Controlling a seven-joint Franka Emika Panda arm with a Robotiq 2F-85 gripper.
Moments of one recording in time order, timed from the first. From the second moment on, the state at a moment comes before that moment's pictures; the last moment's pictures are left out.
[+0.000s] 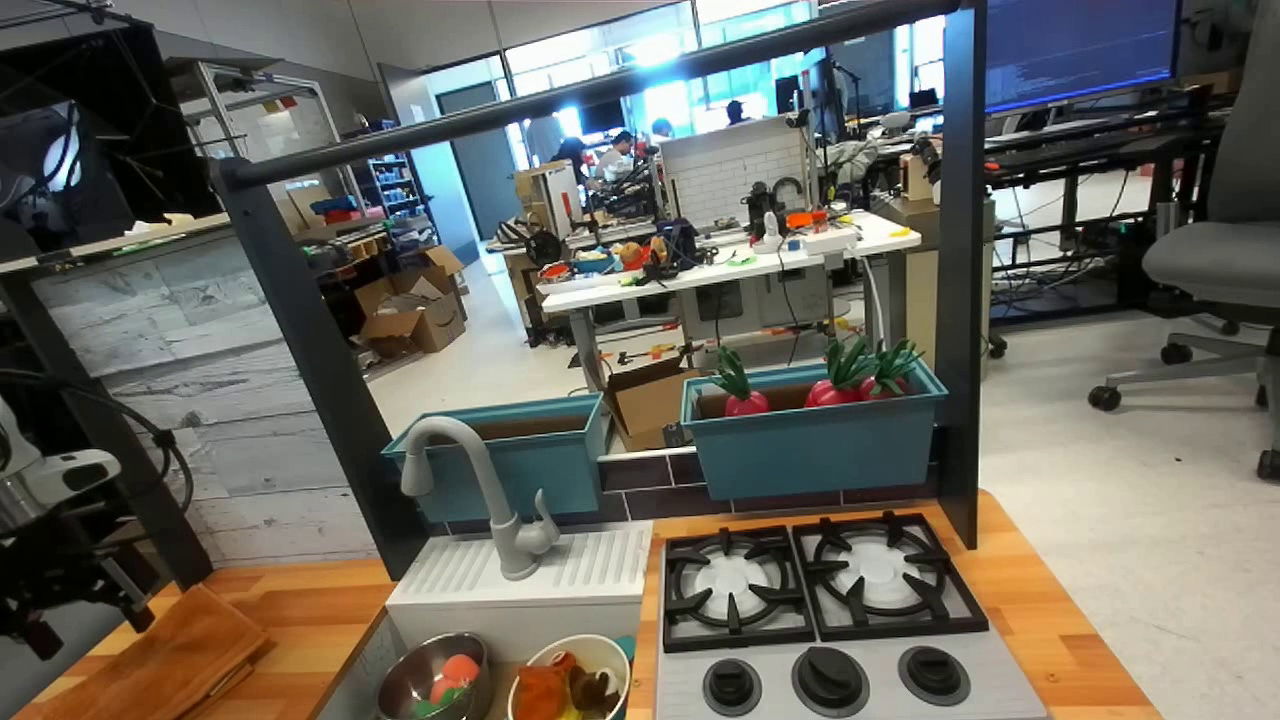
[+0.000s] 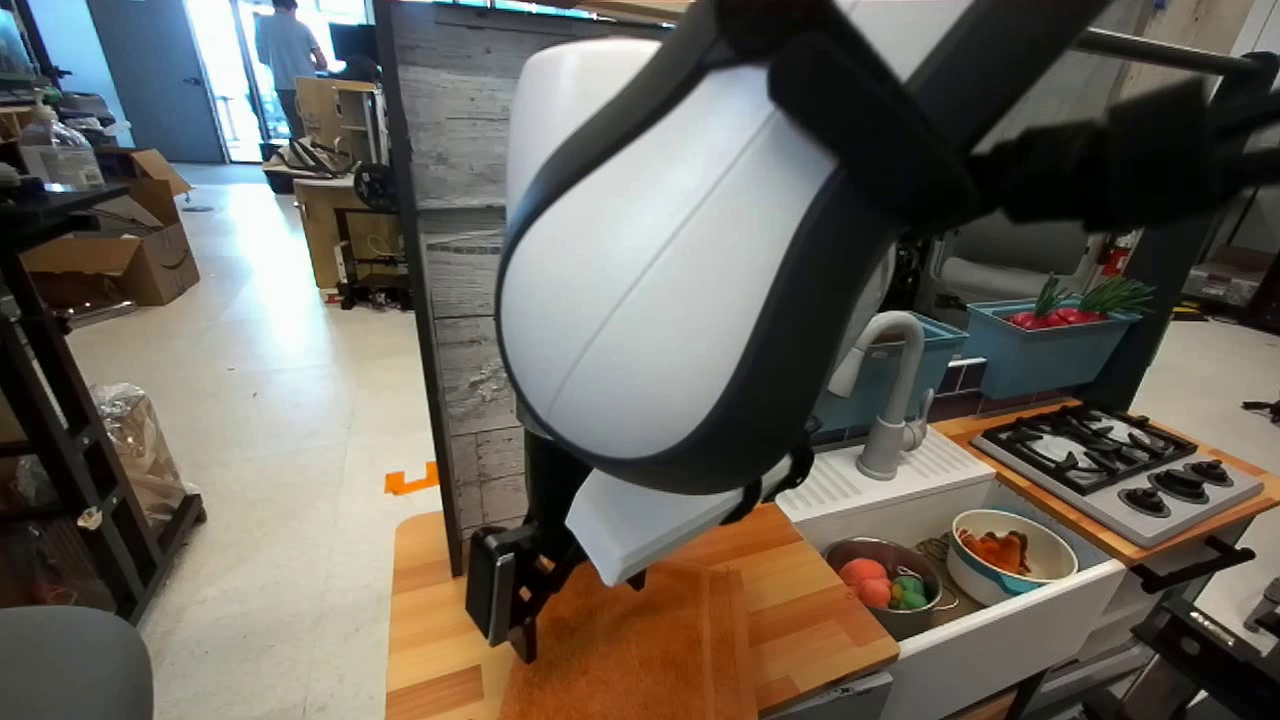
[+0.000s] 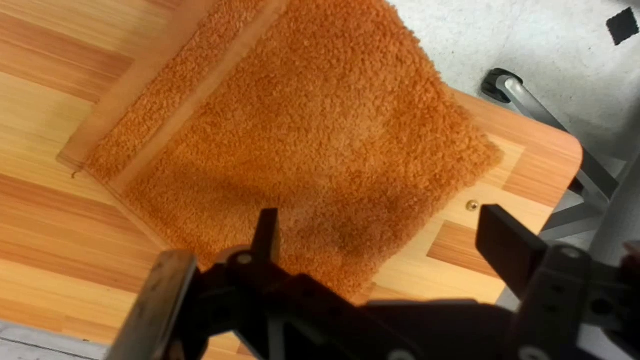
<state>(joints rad) 0.55 1.01 0.09 -1.59 -0.13 2.62 0.30</state>
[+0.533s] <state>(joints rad) 0.55 1.13 0.08 -1.52 -0.13 2.63 0.30</state>
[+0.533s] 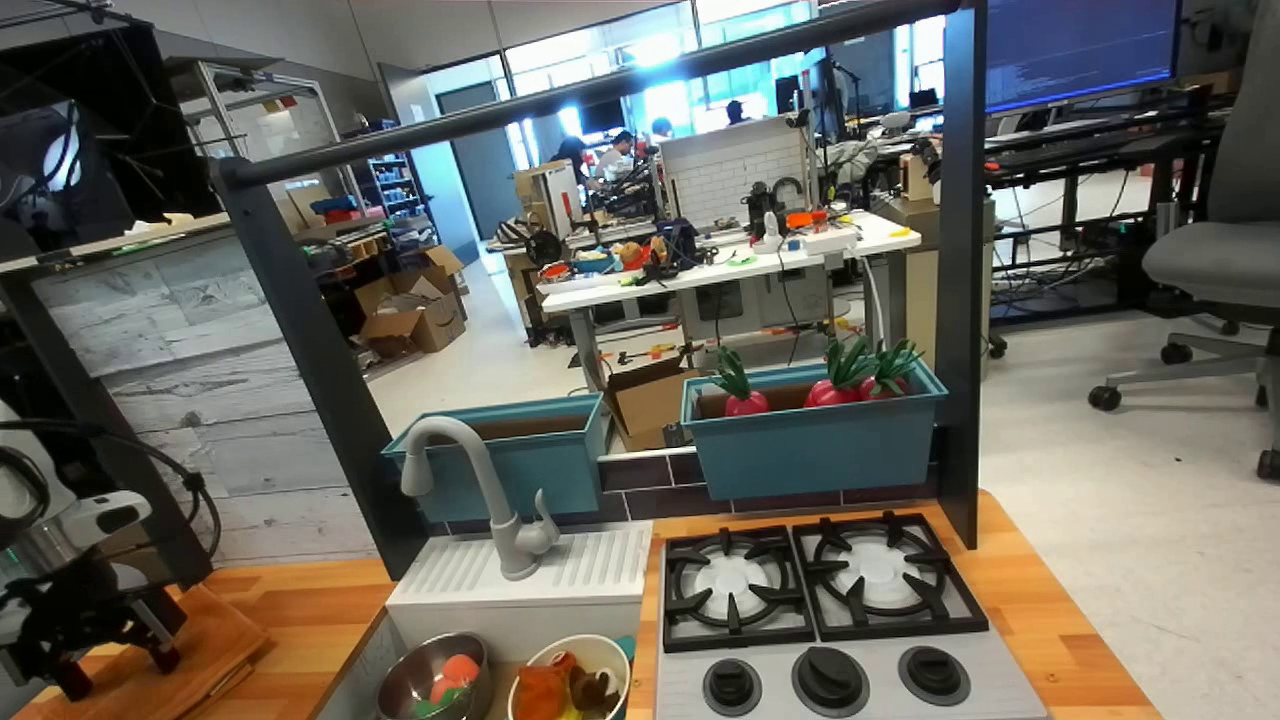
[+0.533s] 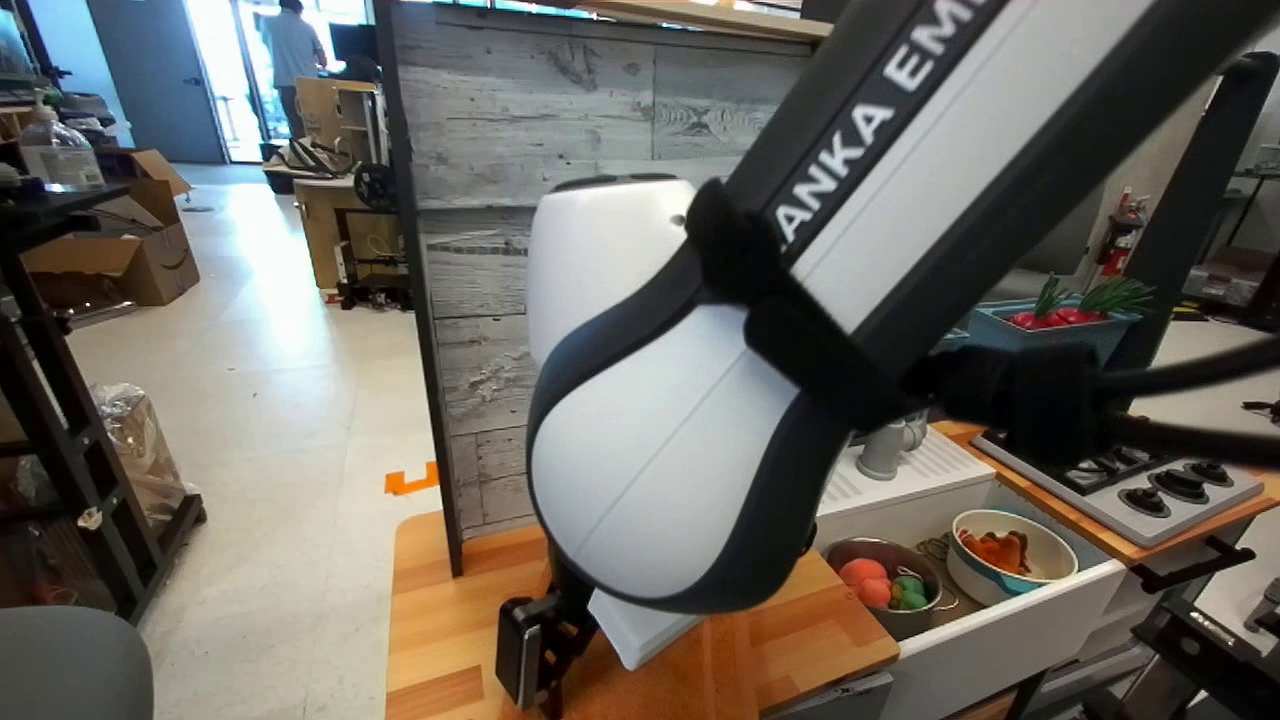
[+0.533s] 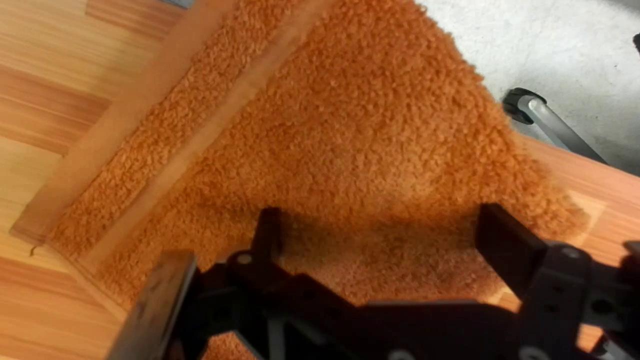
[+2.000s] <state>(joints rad) 0.41 1.26 0.01 -1.38 0.05 2.65 0.52</state>
